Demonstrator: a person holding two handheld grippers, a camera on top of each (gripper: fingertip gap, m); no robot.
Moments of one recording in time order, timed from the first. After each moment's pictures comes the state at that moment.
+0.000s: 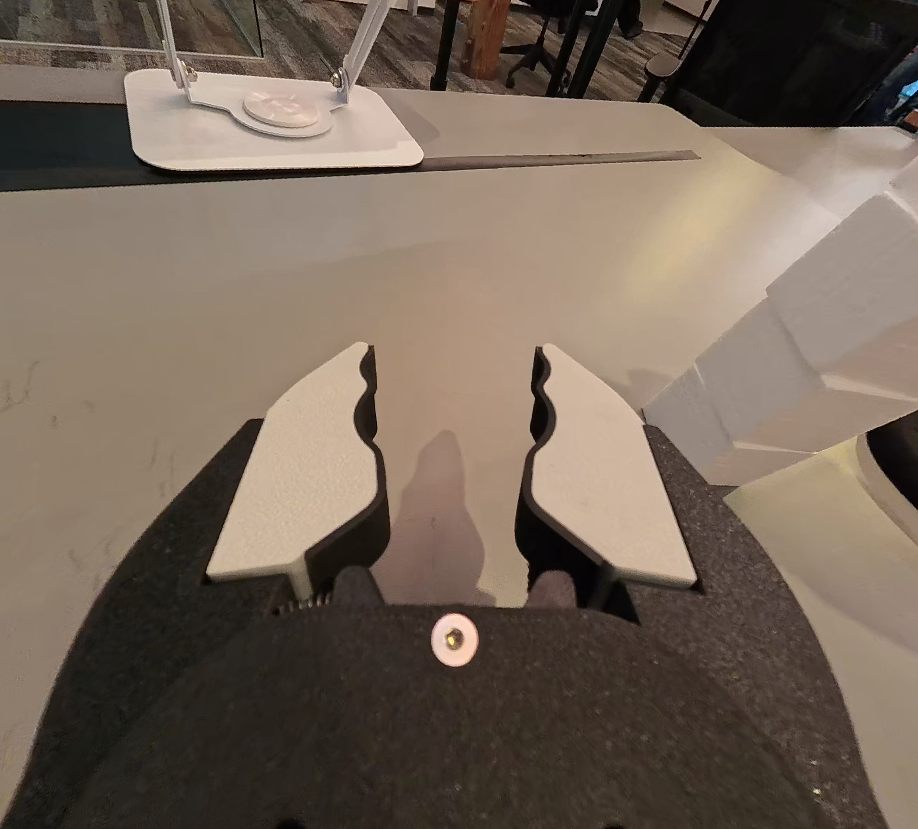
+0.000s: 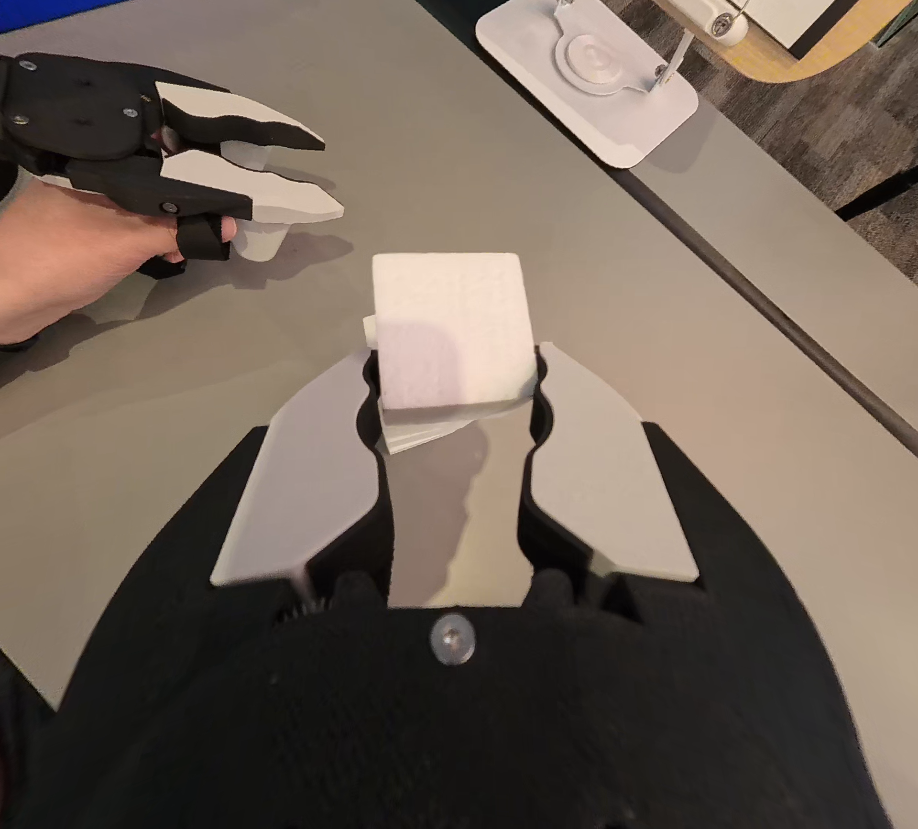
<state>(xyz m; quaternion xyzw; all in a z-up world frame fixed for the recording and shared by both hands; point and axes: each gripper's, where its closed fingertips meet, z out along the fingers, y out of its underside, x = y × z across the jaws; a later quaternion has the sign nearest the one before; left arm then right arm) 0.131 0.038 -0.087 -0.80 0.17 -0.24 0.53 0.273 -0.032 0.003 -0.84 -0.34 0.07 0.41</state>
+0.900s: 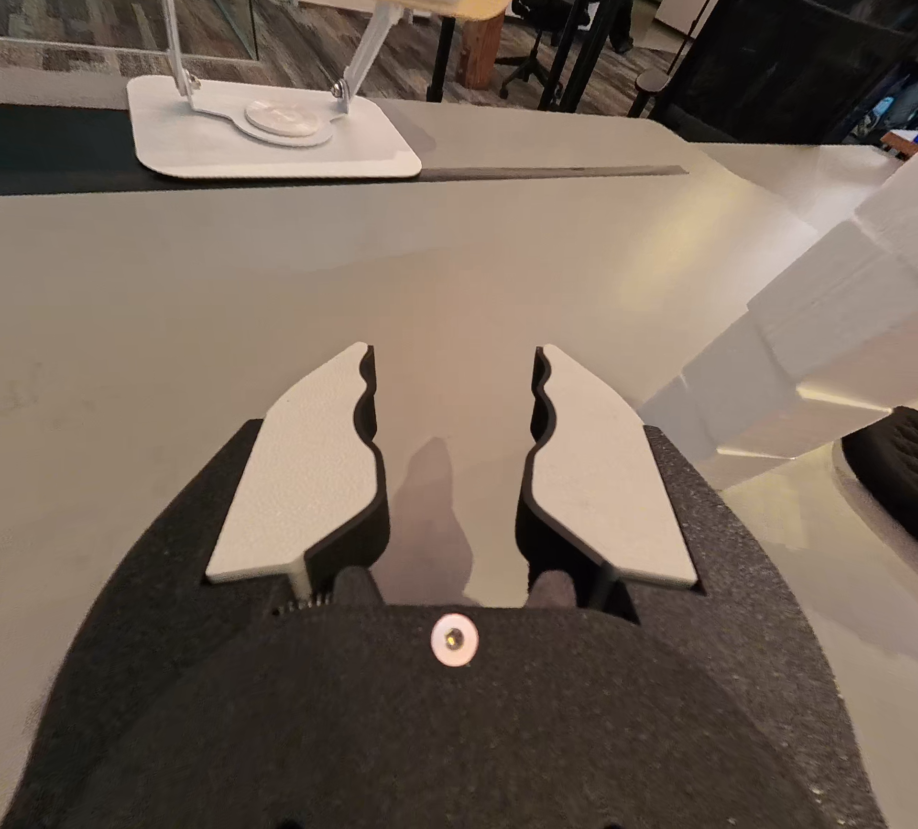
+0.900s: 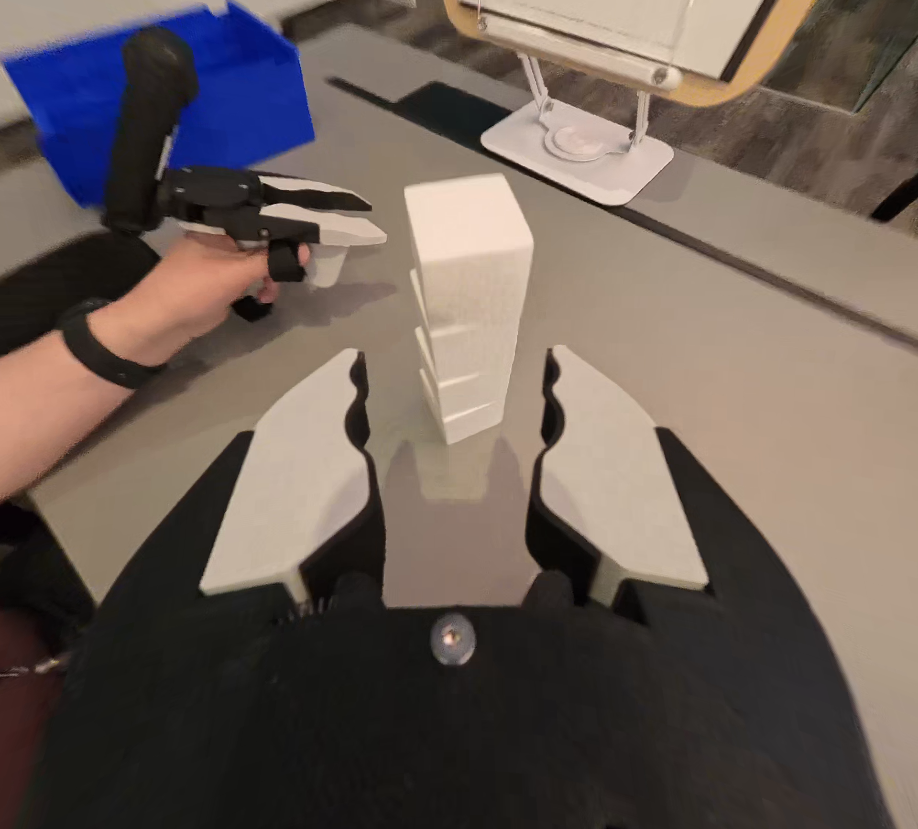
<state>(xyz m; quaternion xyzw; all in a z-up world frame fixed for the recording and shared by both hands) 0.128 0.036 -0.079 -0.79 0.16 -0.25 0.53 0.303 -0.091 0.017 -0.80 -0.25 0.18 0.51</state>
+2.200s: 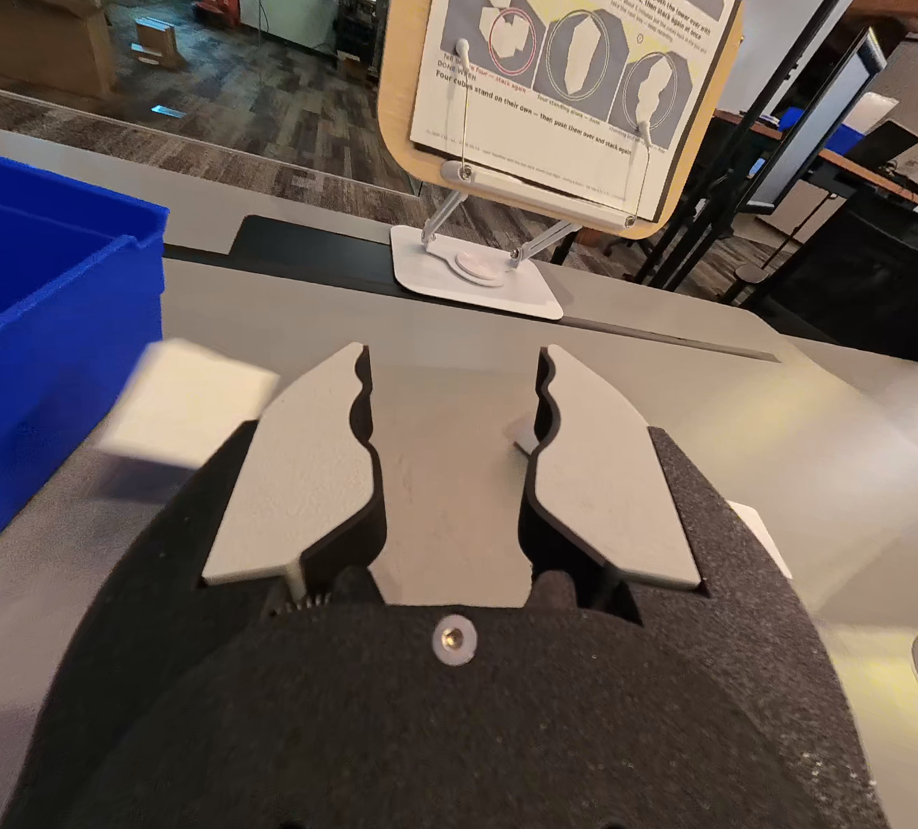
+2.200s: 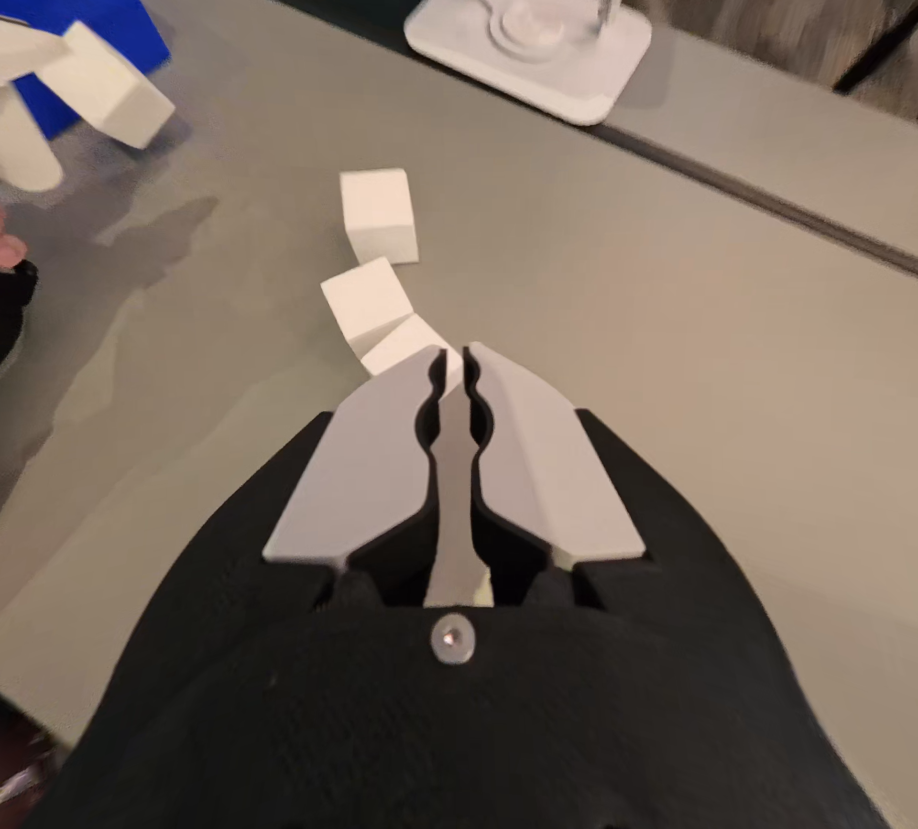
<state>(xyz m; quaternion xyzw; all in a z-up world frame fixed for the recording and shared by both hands) 0.001 0.039 -0.013 -0.75 0.00 -0.20 0.63 0.259 -0.032 -0.010 -0.87 -0.21 0.09 0.43</state>
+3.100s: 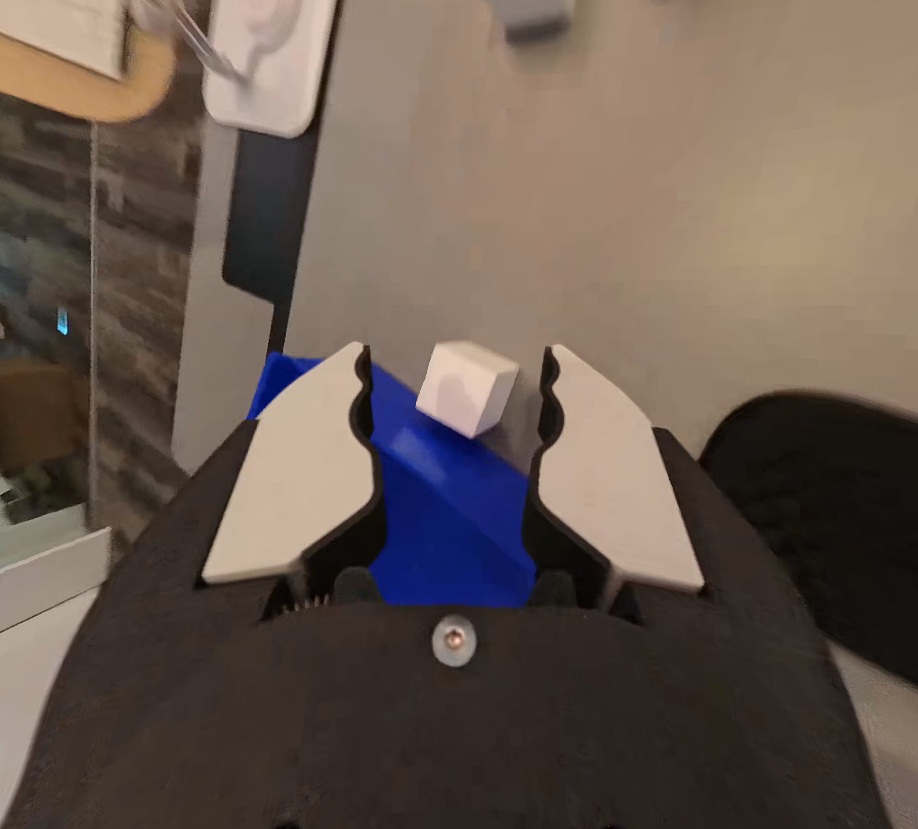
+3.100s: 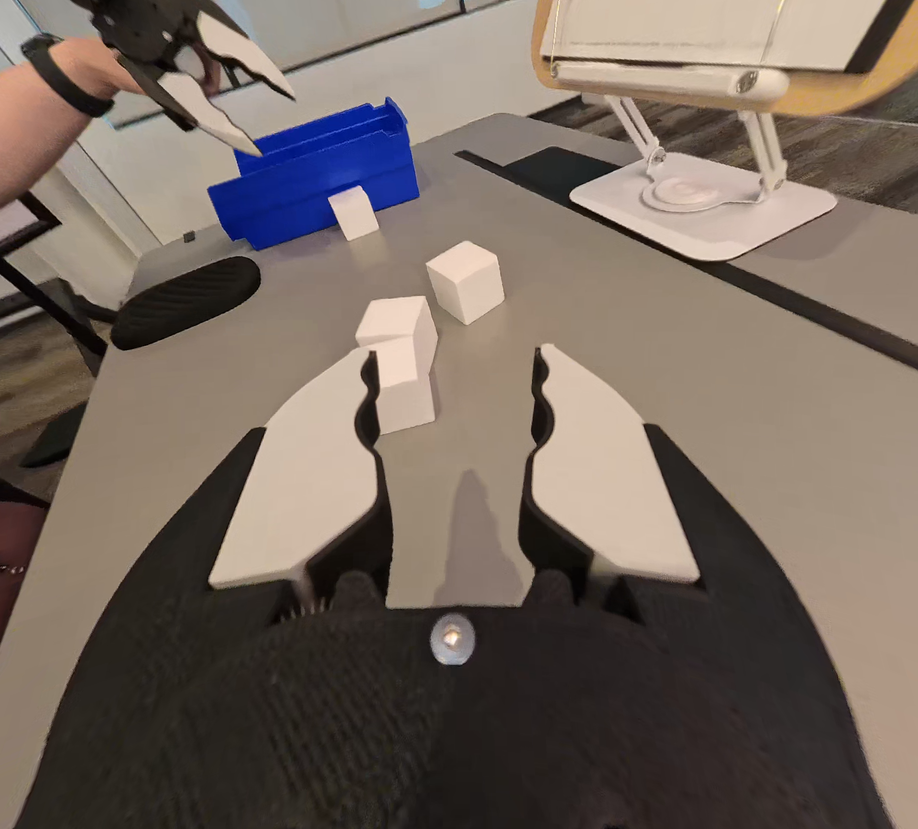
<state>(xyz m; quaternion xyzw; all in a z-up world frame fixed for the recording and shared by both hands) -0.071 0.024 -0.011 -0.71 0.63 0.05 0.31 0.332 0.005 -0.030 -0.70 -0.33 0.39 0.50</state>
